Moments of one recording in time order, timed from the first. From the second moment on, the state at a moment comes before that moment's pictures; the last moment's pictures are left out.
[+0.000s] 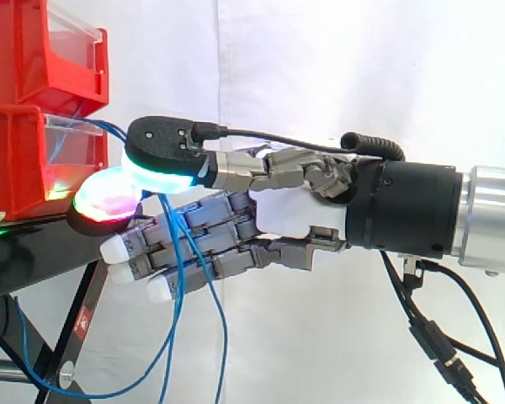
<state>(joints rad) 0.14 -2.09 -1.72 -2.34 -1.29 -0.26</state>
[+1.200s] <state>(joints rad) 0.09 -2.03 -1.72 -2.45 -1.33 -0.26</state>
